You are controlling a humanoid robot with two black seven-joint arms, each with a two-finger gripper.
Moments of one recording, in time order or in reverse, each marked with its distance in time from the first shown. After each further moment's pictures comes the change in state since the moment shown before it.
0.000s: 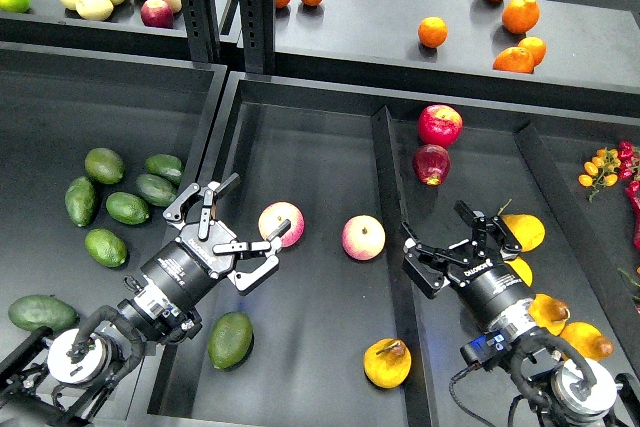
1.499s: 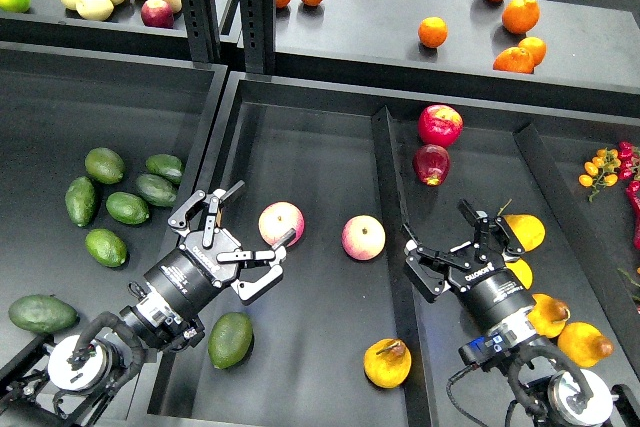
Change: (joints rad) left arm 0.016 0.000 0.015 -0.011 -0.005 0.000 0.030; right arm -0.013 0.000 -0.017 -0.035 -0.002 0.132 0.006
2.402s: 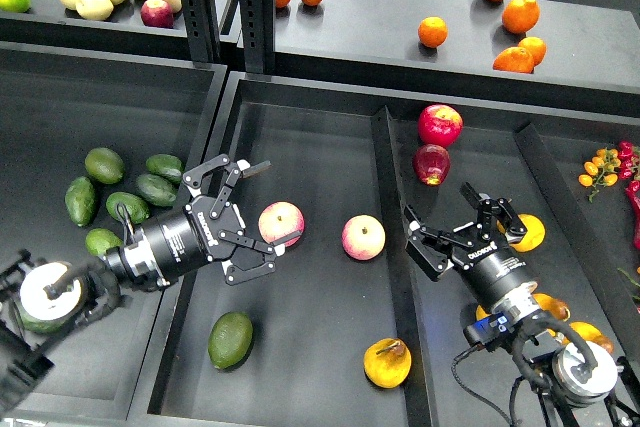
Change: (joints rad) left arm -0.344 0.410 0.242 -0.043 0.096 0.000 0.056; right arm 0.124 0.000 0.030 -0.014 -0.005 -0.160 0.004
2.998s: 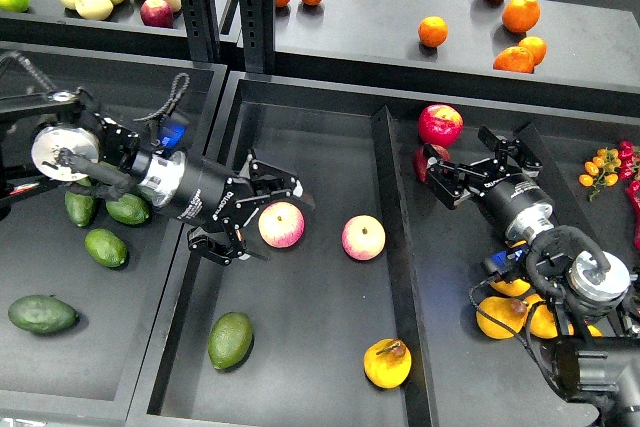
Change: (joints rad) left arm -0.954 0.190 1.082 -0.002 0.142 0.000 0.000; right arm 0.285 0.000 0.053 -0.215 -0.004 -0.134 0.000
